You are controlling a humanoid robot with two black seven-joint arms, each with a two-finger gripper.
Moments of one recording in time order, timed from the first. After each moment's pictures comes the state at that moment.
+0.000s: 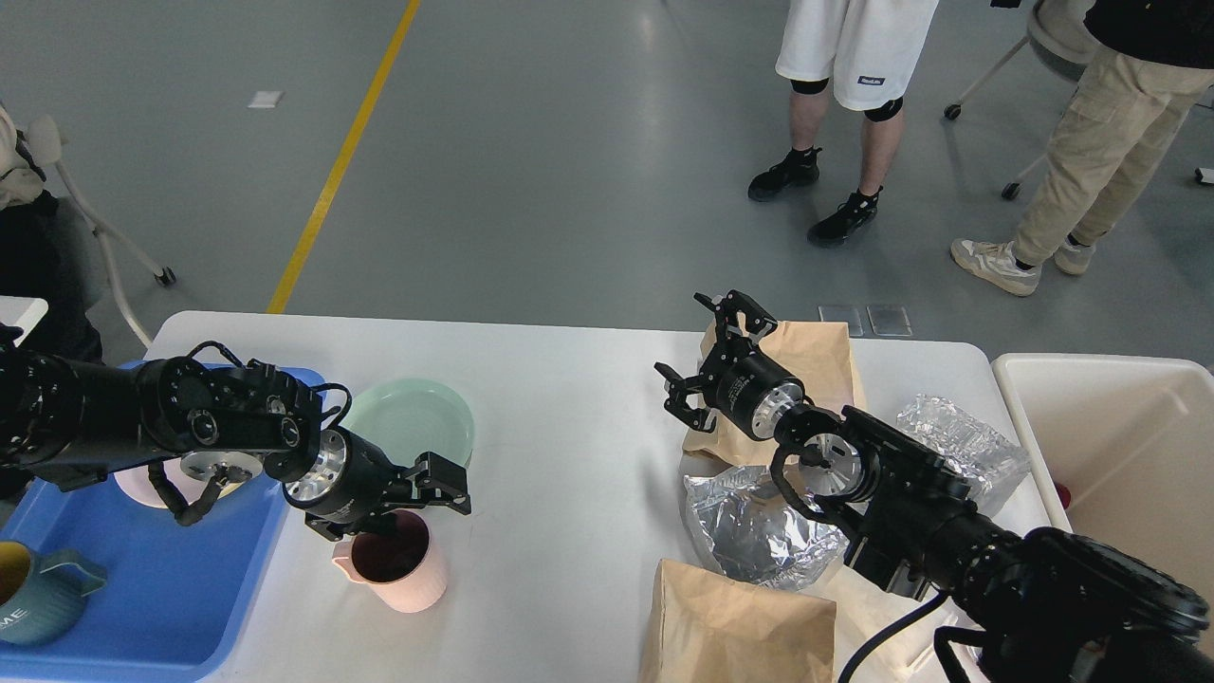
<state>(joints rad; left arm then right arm) -1.43 0.33 1.00 -1.08 0.10 -0.42 -0.15 0.79 0.10 0.57 0.31 -0.01 0.39 0.14</state>
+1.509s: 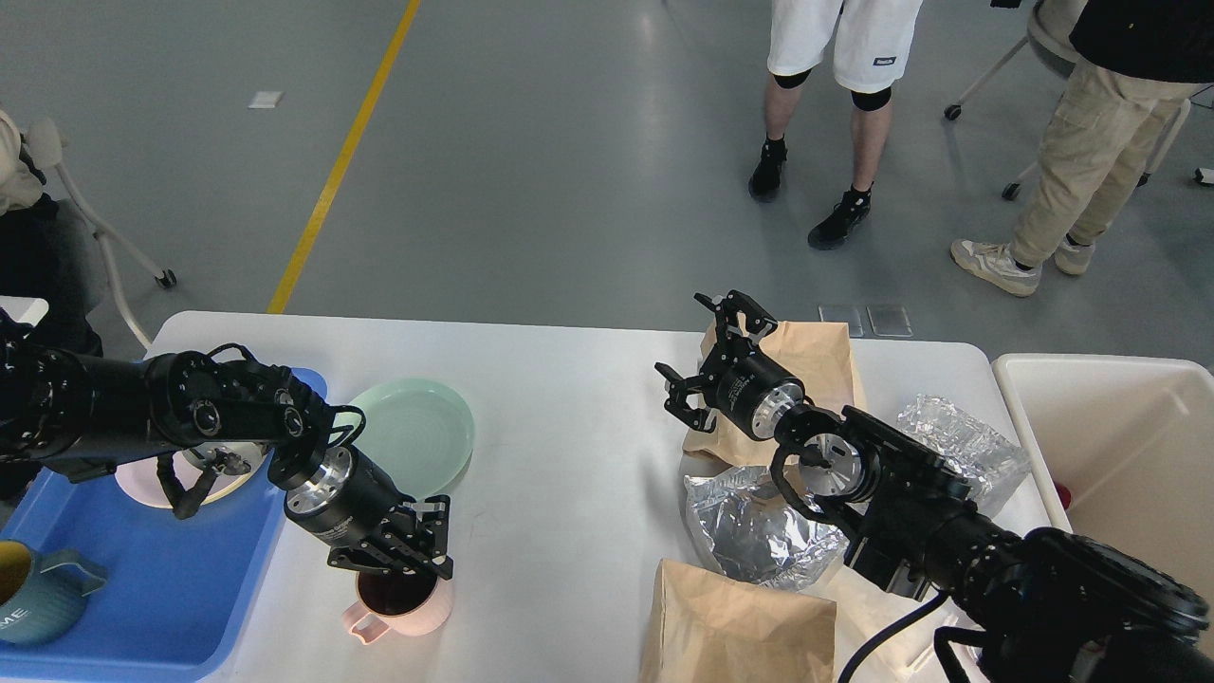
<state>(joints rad) -1.43 0.32 1.00 -1.06 0.11 -0.67 -0.16 0.79 0.10 0.57 0.31 -0.01 0.39 0.14</state>
